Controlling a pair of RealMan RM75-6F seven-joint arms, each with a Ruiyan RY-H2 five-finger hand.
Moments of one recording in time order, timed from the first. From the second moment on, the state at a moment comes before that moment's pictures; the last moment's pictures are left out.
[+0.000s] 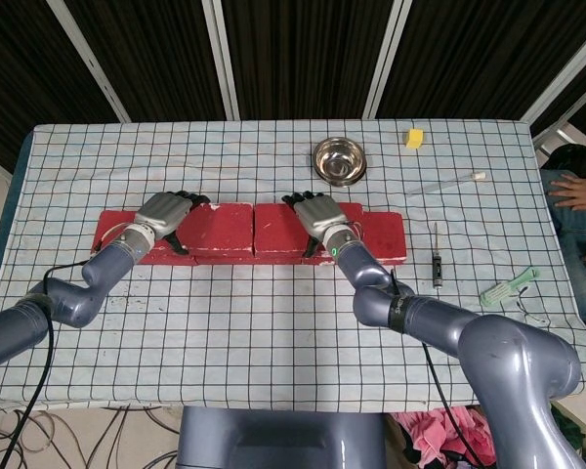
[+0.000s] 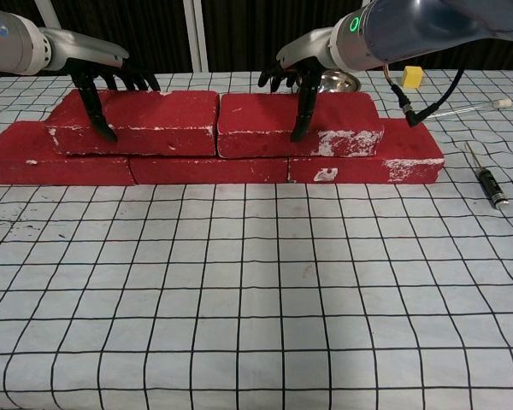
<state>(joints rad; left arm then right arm) -1.07 -1.36 -0.12 -1.13 1.03 0.41 0.00 1.46 -1.54 0.03 -1.12 -0.32 0.49 -0.34</state>
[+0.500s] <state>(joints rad) -1.07 -1.36 -0.12 -1.13 1.03 0.41 0.00 1.46 -1.50 0.04 -1.18 -0.34 0.53 -0.34</state>
